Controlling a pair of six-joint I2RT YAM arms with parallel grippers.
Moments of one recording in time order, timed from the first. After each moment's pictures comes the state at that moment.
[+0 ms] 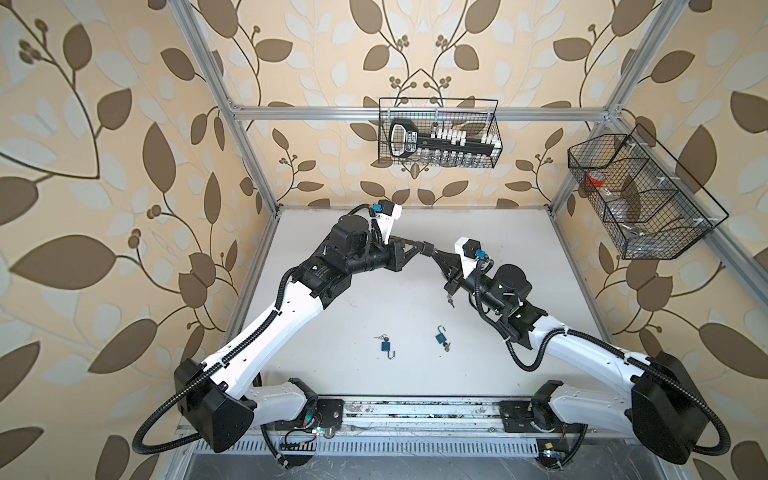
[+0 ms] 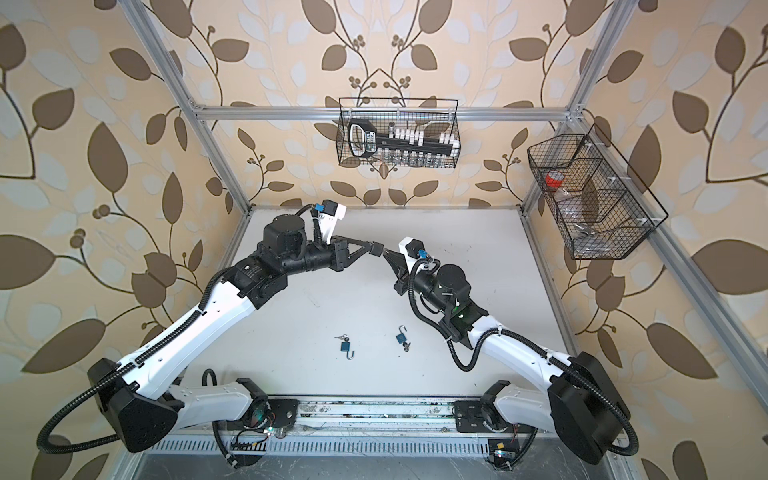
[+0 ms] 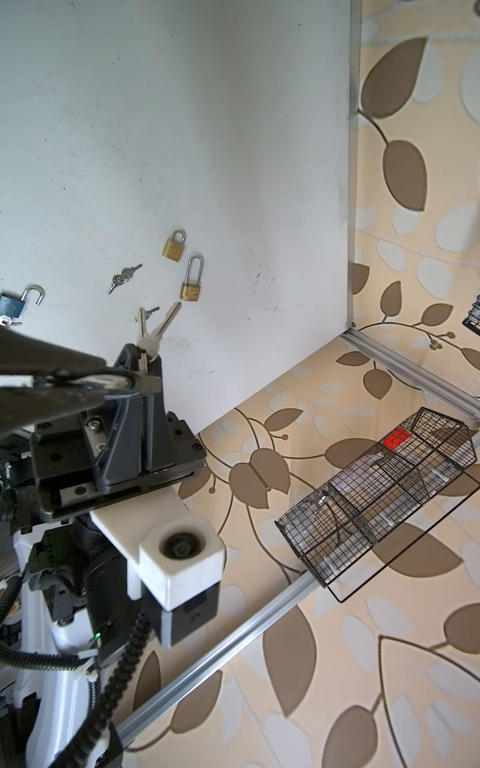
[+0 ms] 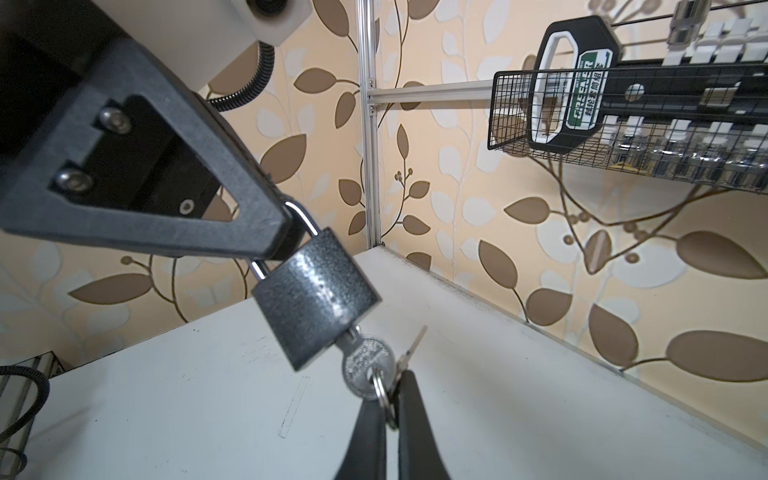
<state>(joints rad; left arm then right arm) -0.58 1.24 1.24 -0.29 0.46 -0.53 0.61 1.20 0.65 0.63 -0.14 0.01</state>
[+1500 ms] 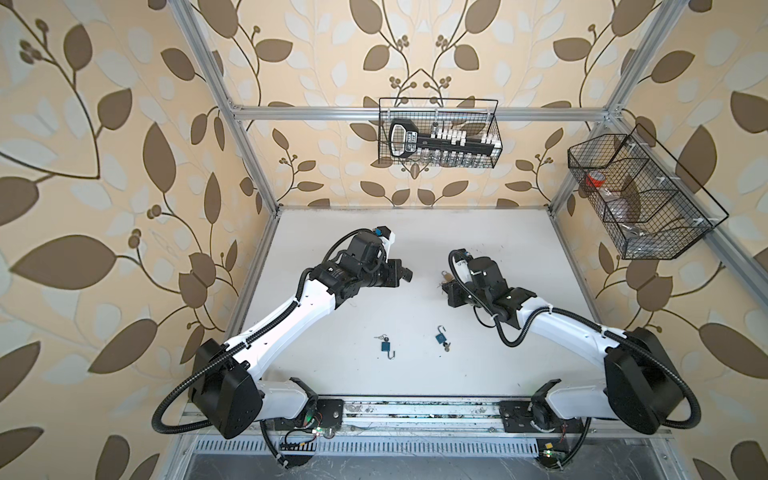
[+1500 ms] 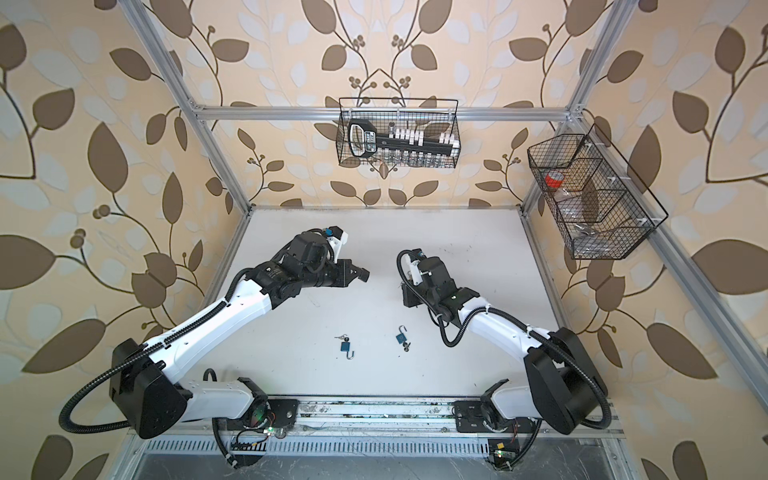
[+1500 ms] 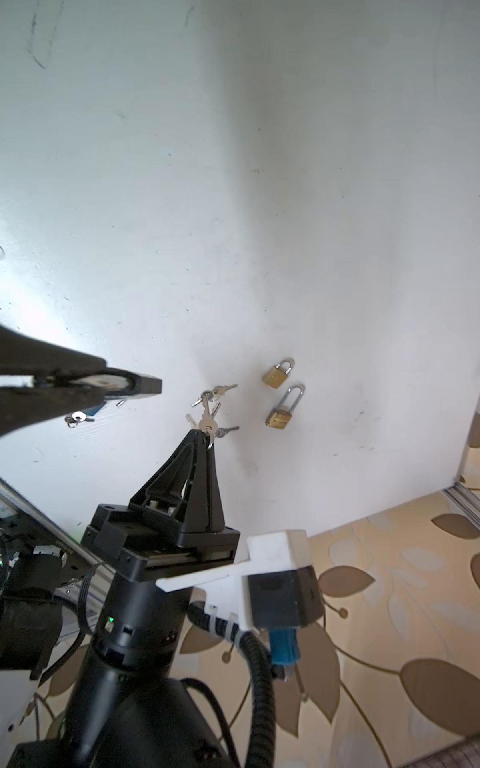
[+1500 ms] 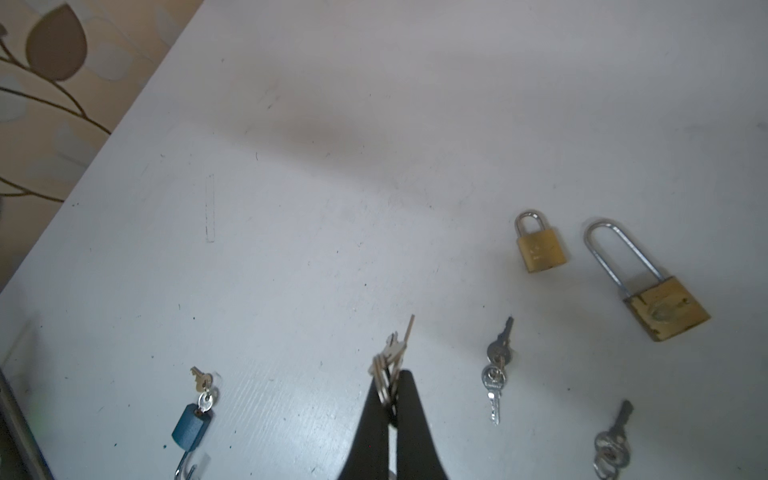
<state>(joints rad) -0.58 1.33 1.12 -0.49 0.23 -0.53 0.54 1.40 0.79 -0.15 -0.11 0.29</state>
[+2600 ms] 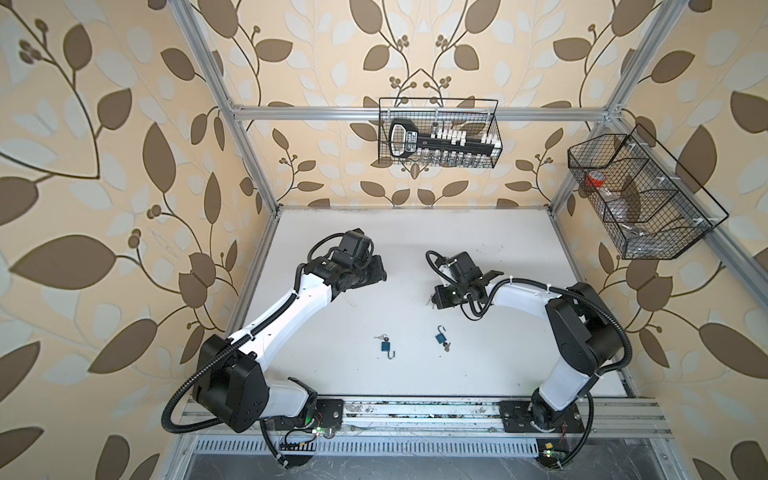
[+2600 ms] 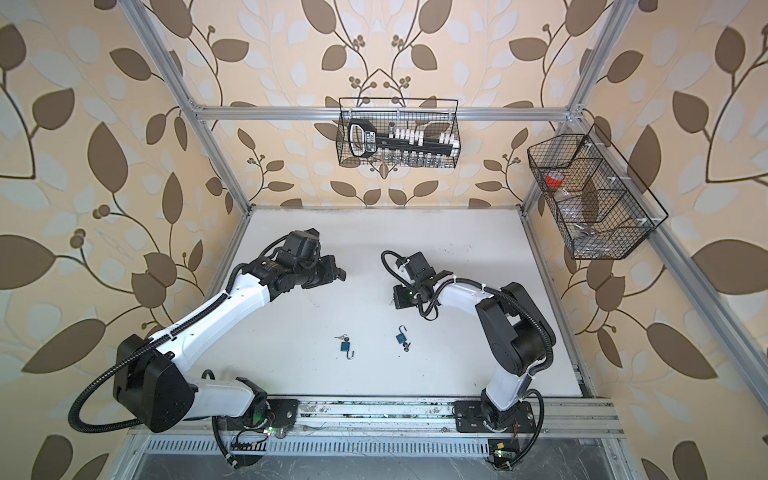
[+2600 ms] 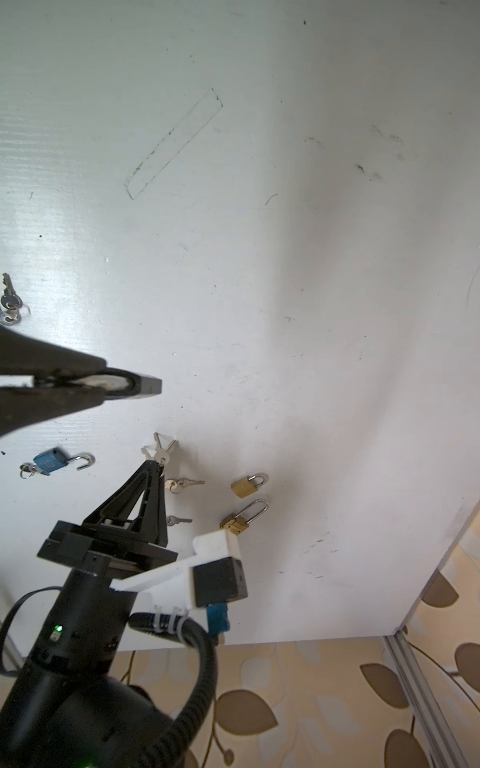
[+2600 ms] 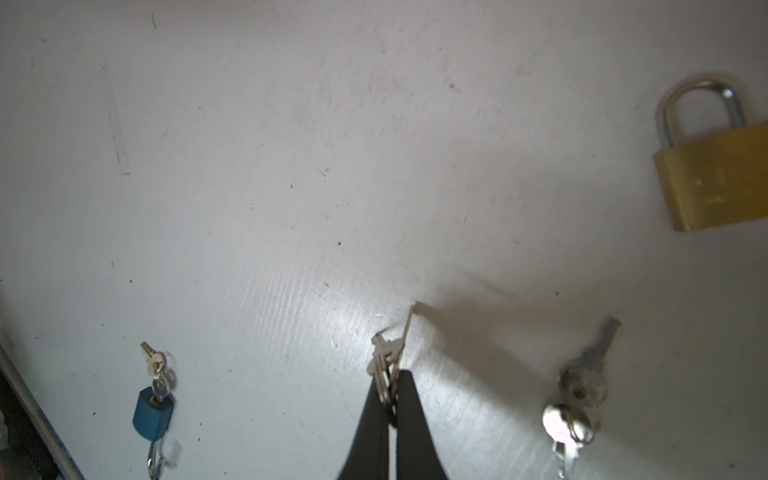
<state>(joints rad) -0.46 1.35 1.11 -0.60 0.12 -0.65 0.52 1.74 0.99 -0.28 -0.23 0.30</state>
